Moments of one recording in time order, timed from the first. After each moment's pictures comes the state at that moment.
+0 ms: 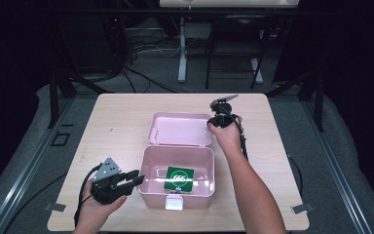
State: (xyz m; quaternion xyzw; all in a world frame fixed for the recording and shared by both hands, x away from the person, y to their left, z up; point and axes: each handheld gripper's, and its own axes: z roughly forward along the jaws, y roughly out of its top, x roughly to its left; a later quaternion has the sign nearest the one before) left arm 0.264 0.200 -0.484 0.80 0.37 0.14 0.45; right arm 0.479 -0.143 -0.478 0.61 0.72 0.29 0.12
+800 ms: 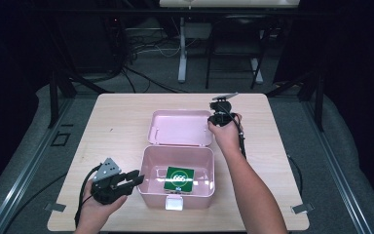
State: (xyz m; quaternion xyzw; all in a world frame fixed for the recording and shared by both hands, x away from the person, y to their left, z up) left arm 0.264 0.200 -0.485 0.79 0.38 0.14 0.45; right arm 0.474 -0.138 -0.466 0.62 0.71 0.30 0.15
